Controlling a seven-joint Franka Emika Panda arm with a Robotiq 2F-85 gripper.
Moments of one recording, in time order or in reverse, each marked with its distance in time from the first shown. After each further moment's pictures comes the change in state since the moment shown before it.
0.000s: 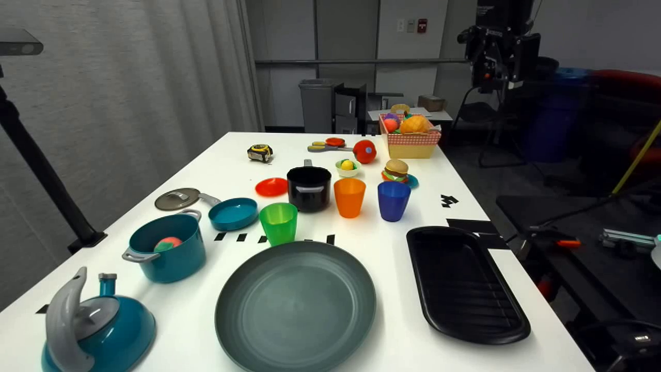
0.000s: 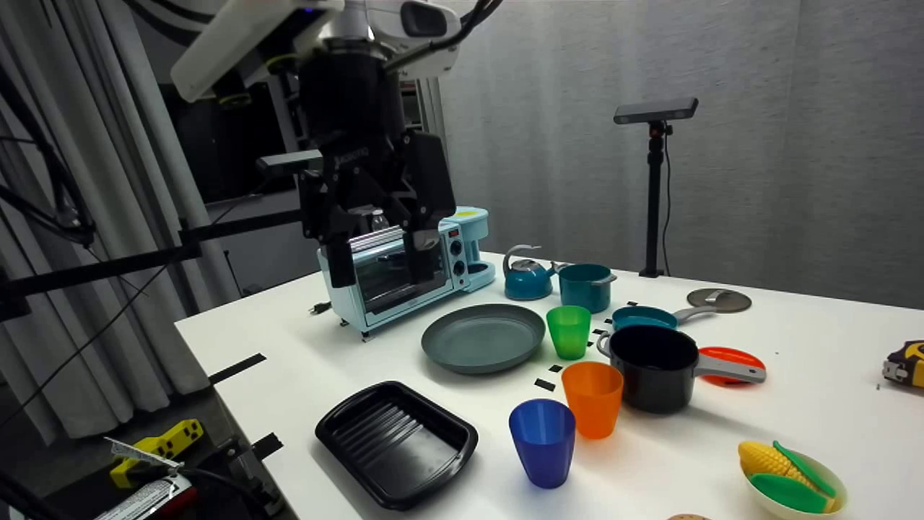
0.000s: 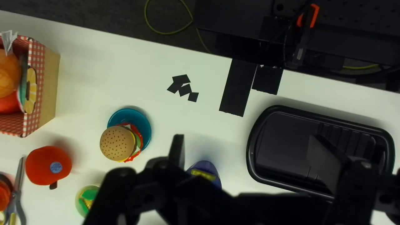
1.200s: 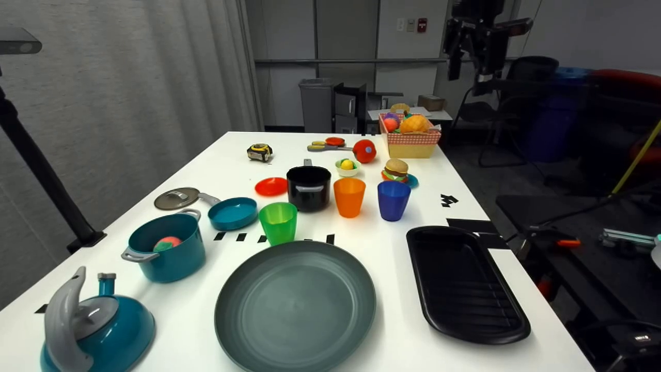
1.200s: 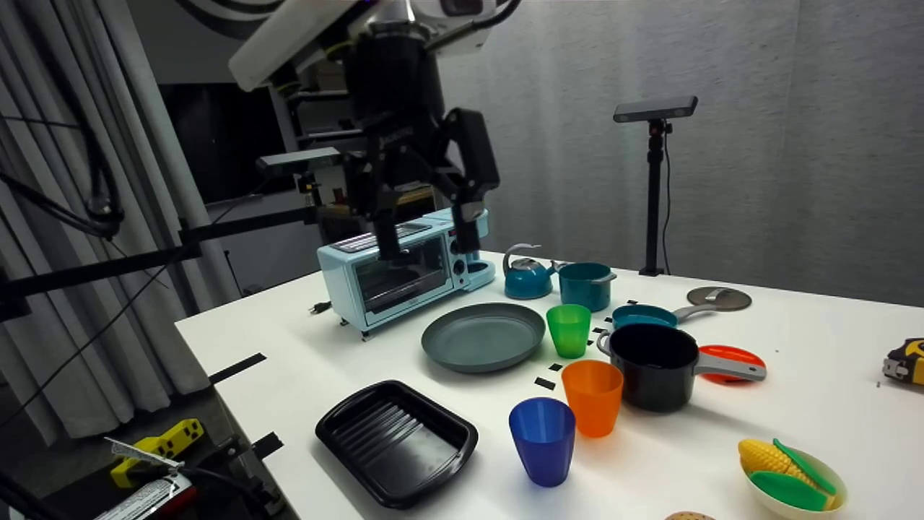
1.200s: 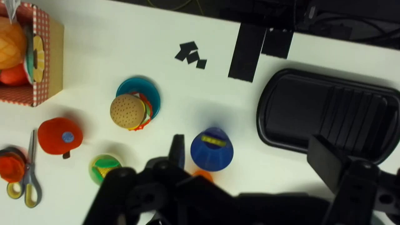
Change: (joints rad) arm 0.010 0.102 -0.003 0.105 0.053 0.064 0.000
